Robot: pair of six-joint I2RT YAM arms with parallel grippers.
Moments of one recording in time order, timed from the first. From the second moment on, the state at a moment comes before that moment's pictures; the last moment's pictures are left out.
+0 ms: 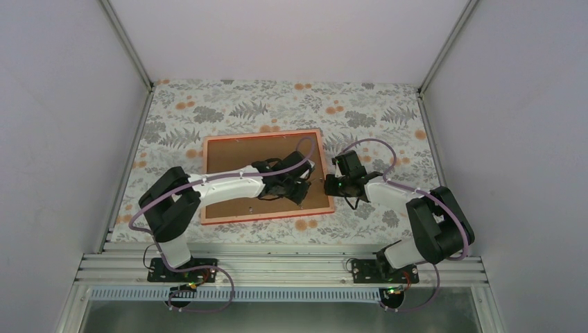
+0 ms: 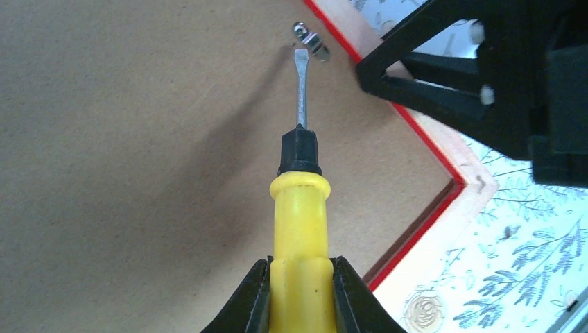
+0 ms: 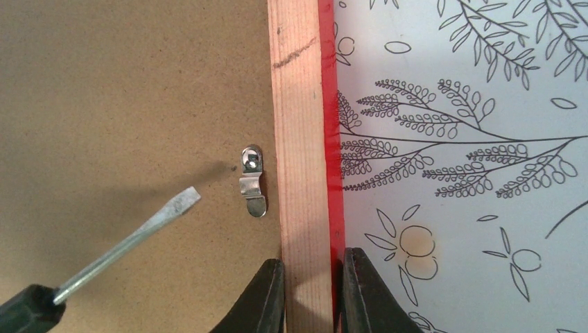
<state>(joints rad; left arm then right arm) -0.97 1.75 1.15 -0.45 0.01 -0.41 0.46 1.46 0.62 -0.19 -0.15 0.51</state>
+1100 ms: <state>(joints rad) -0.97 1.73 0.96 -0.11 0.17 -0.75 0.46 1.46 0.61 -0.17 -0.15 0.52</state>
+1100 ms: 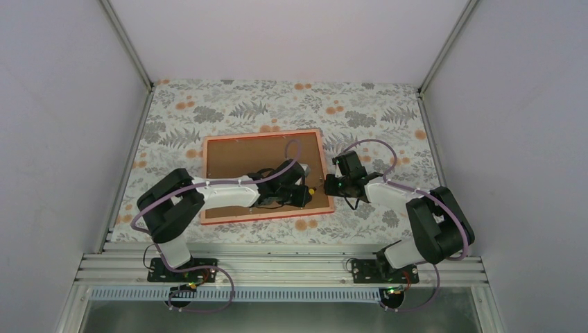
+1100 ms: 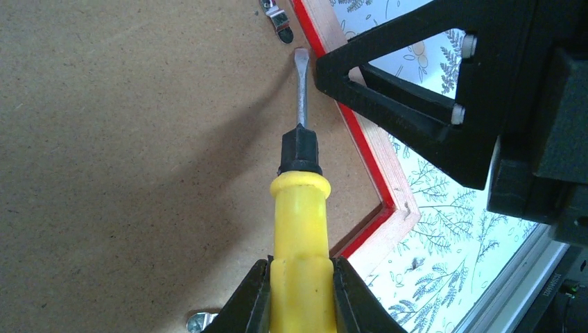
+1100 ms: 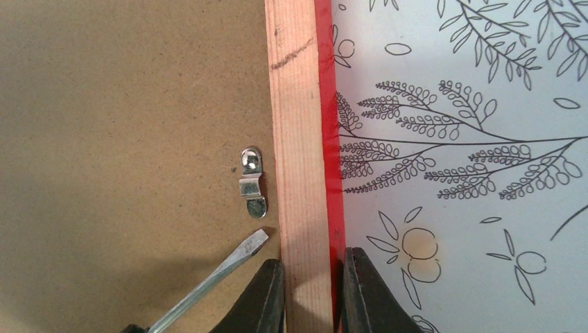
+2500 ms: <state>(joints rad) -0.97 1.71 0.92 -0.07 0.06 -0.80 0.46 1.46 0.61 -0.17 -0.15 0.52</state>
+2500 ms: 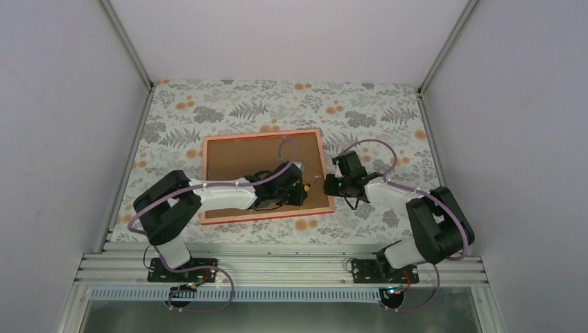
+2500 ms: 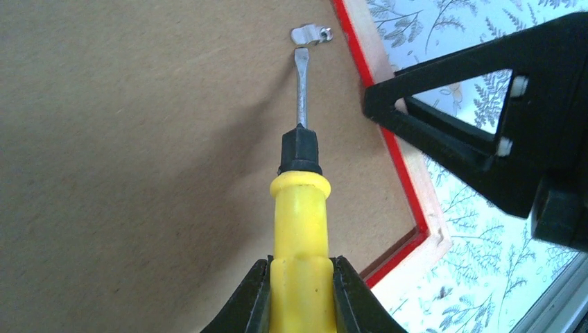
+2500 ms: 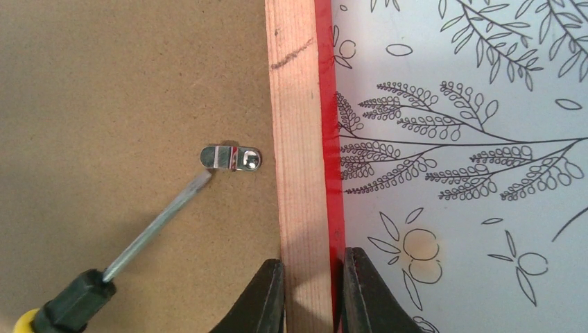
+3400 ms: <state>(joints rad) -0.78 1.20 0.62 -0.22 -0.05 -0.80 0.31 1.38 0.52 -0.09 -0.12 0.64</state>
